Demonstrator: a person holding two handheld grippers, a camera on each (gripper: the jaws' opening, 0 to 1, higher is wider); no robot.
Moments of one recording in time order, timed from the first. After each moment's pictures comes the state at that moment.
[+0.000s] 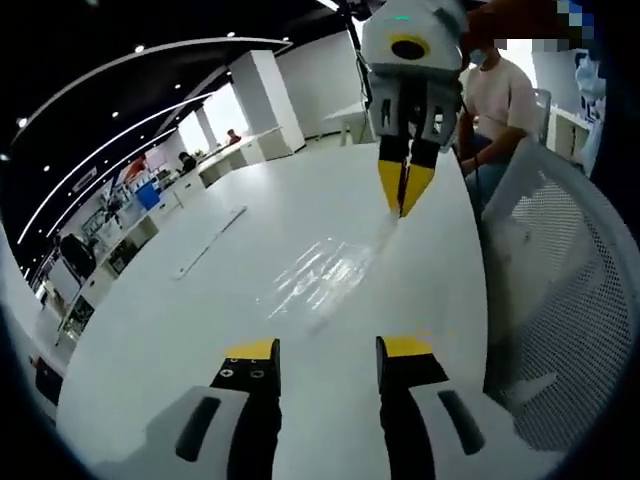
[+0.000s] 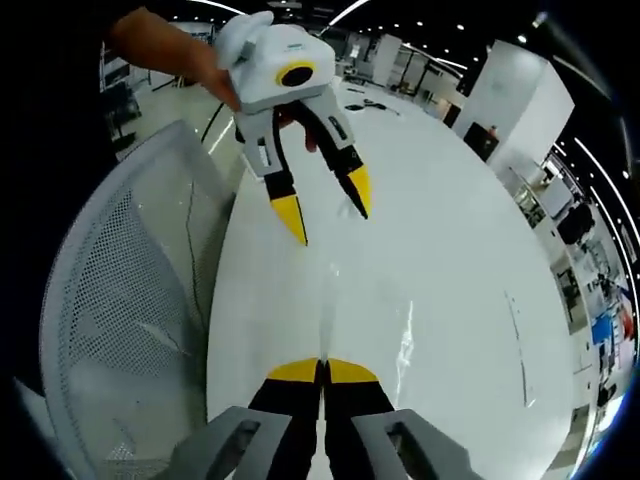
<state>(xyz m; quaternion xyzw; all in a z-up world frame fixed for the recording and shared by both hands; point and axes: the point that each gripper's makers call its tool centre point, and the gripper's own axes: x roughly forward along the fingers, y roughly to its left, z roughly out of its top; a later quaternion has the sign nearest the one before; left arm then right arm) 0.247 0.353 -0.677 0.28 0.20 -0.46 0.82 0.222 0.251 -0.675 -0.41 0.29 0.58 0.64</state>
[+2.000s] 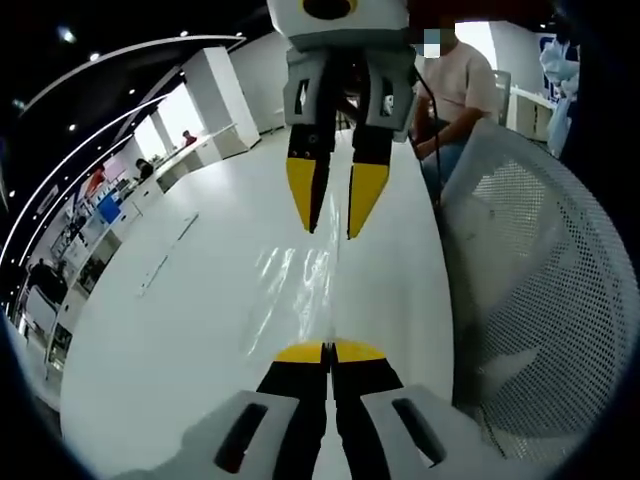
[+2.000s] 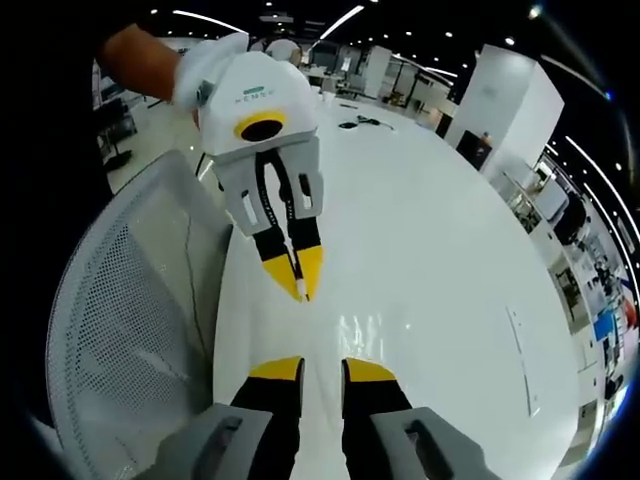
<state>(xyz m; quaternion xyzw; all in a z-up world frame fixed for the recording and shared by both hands) 0.220 0.328 -0.691 0.30 0.23 -0.53 0.76 0.218 0.290 -0.663 -0.38 0.27 0.59 0.66</state>
